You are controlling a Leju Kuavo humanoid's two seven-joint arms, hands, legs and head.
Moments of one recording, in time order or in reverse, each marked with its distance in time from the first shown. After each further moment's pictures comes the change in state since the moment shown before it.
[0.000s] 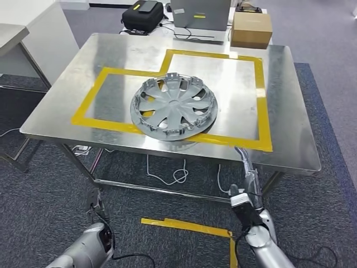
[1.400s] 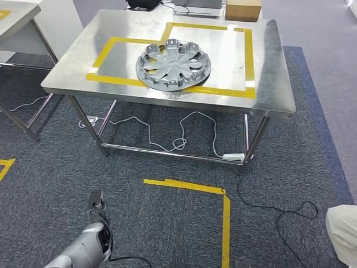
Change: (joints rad) left arm -0.001 0.011 -0.005 0.000 -0.085 -0.060 0.099; right arm 0.063 0.098 -0.356 0.922 0.096 0.335 0.795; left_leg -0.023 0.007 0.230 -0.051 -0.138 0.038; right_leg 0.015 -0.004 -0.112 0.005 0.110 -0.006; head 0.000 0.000
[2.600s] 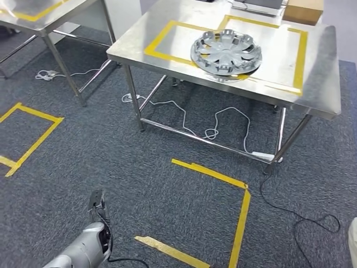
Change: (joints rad) left arm 0.003 -0.003 -0.024 0.000 -0.016 0.007 0.036; right arm -0.030 0.019 0.212 0.017 0.164 0.182 0.018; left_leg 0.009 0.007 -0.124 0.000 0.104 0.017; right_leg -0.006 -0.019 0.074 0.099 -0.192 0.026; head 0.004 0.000
